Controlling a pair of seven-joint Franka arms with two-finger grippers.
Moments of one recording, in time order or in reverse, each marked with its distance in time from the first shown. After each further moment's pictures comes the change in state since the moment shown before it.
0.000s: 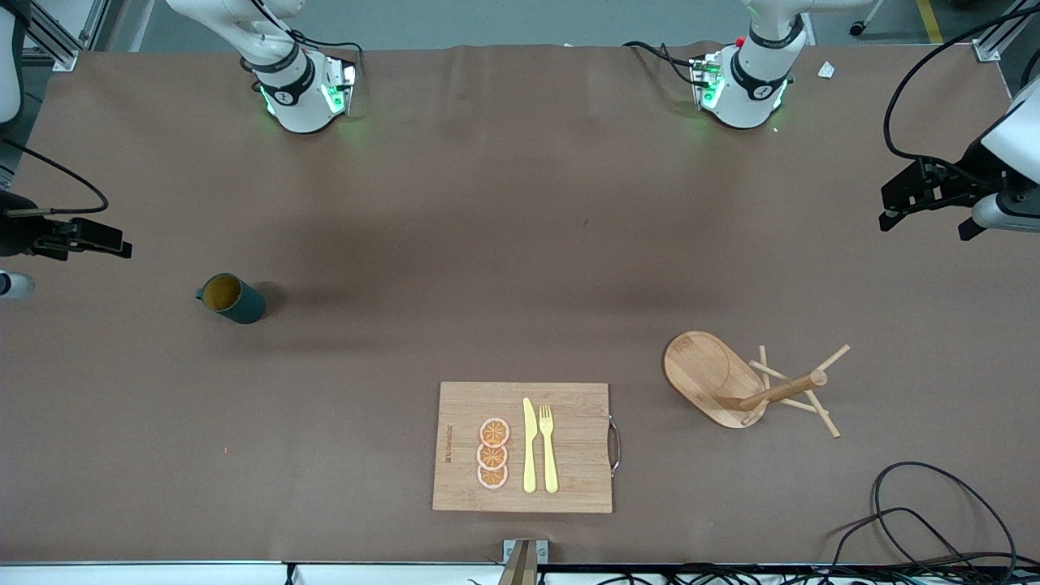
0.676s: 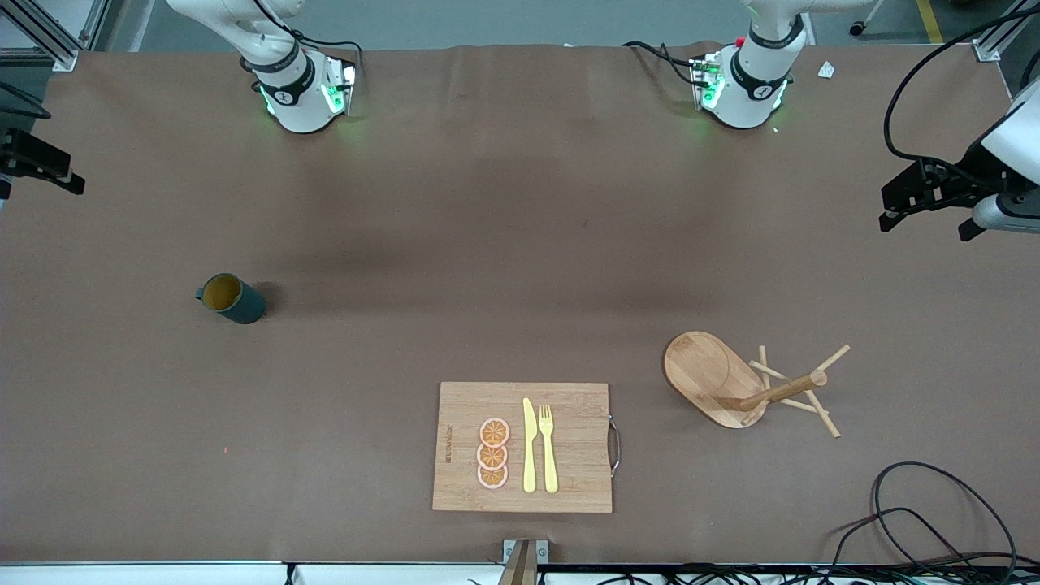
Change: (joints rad) left arm 0.001 0.001 0.000 0.000 0.000 0.000 0.000; right arm 0.002 -0.113 0.014 0.041 0.004 -0.078 -0.018
